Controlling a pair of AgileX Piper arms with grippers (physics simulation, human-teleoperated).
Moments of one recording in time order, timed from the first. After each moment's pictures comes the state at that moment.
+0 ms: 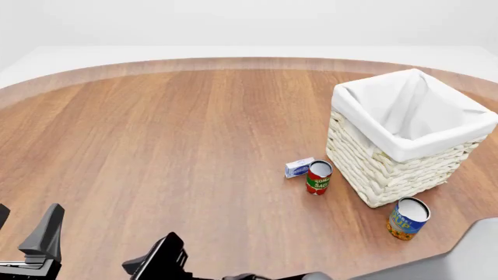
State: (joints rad) left arm 0.00 0.01 0.00 0.00 0.00; right arm 1.34 1.87 -0.93 -0.49 0.20
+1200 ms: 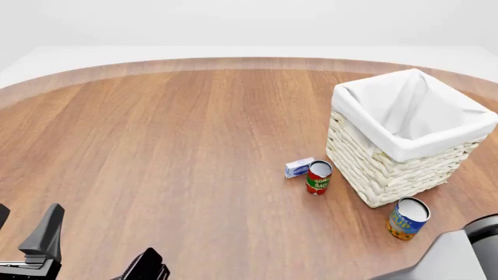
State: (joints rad) left arm 0.00 0.01 0.00 0.00 0.00; right arm 1.39 1.94 -1.02 -0.45 0.25
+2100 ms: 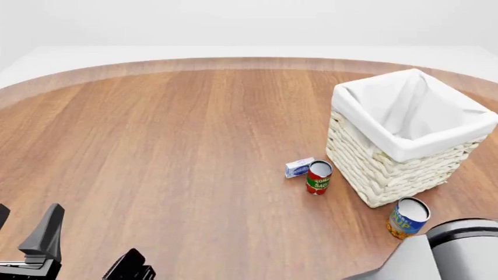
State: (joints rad) left arm 0.00 0.01 0.00 0.00 0.00; right arm 1.40 2.02 -1.13 -0.40 0.26
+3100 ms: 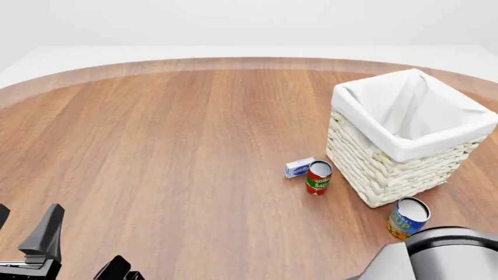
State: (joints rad) left arm 0.00 0.01 0.00 0.00 0.00; right arm 1.42 2.06 -1.20 -0.36 0.26
